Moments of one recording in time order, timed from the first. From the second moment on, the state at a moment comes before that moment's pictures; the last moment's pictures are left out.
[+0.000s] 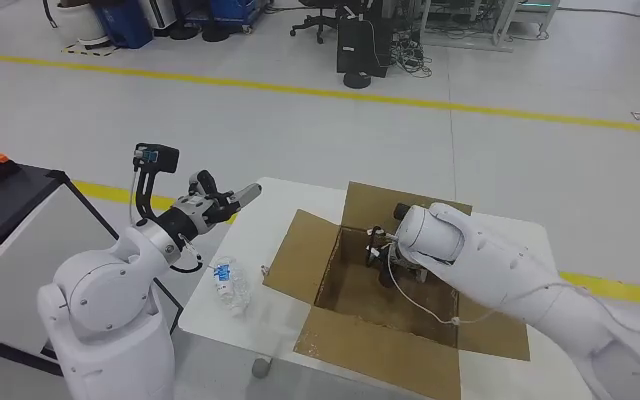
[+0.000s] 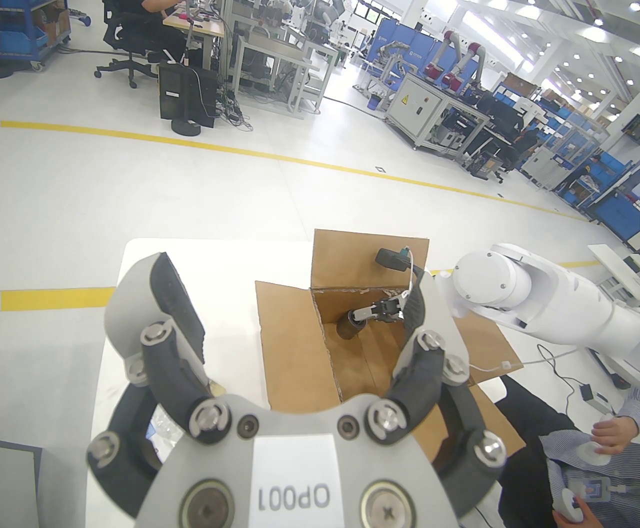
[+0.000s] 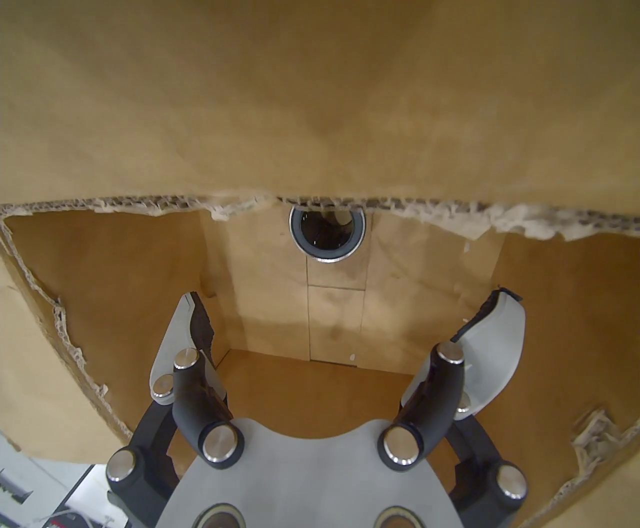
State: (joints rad) left arm 1.23 -1.62 -1.81 -2.17 0.84 -0.22 -1.19; right arm -0.33 -1.04 0.17 -1.32 0.16 1.01 0.81
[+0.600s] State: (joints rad) left arm 1.23 -1.62 -1.81 -2.17 0.84 -0.22 -1.19; right arm -0.34 -1.06 0.17 -1.30 0.15 1.01 0.81
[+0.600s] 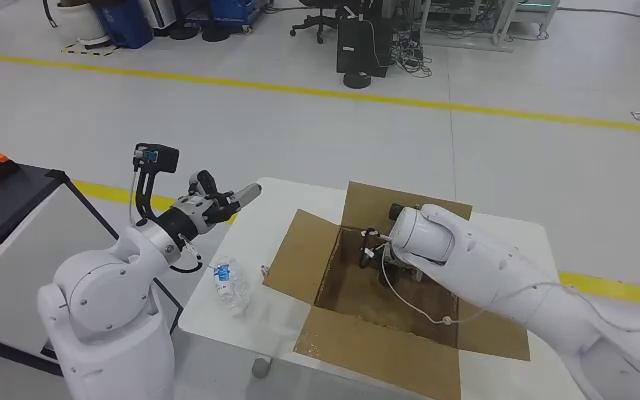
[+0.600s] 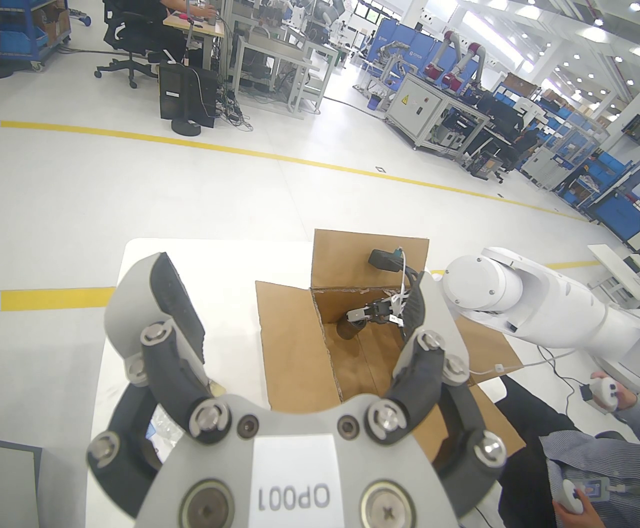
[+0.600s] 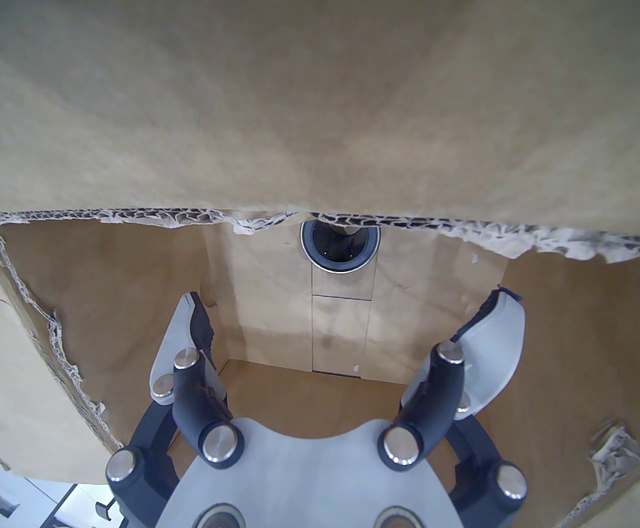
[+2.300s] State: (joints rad) left arm 1.23 -1.62 -1.81 -2.17 0.84 -0.22 -1.19; right arm -0.49 -1.28 0.17 -1.10 -0.34 1.01 0.81
